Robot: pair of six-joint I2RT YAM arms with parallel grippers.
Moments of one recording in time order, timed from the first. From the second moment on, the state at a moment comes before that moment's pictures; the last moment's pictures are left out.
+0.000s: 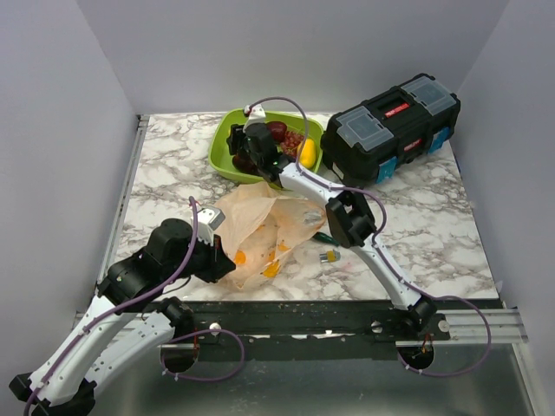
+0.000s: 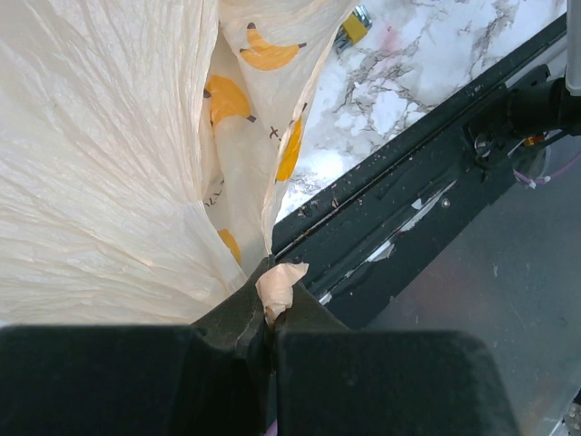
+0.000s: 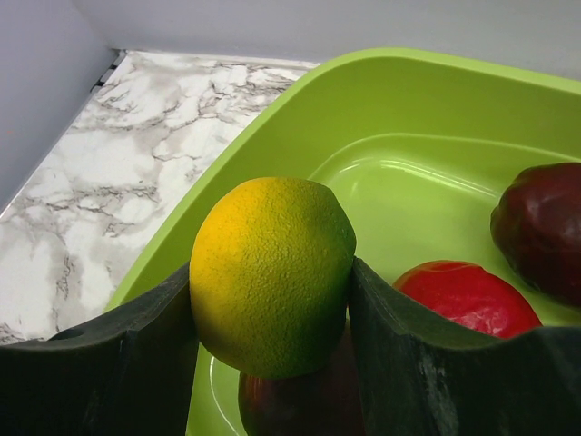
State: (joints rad) left arm -0.68 0.54 0.82 -0.92 0.24 -0.41; right arm 0.74 2.67 2.36 0.13 0.25 0.28
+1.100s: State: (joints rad) left arm -0.68 0.57 0.82 -0.92 0.24 -0.41; right arm 0.74 2.34 1.92 0.09 0.28 0.23
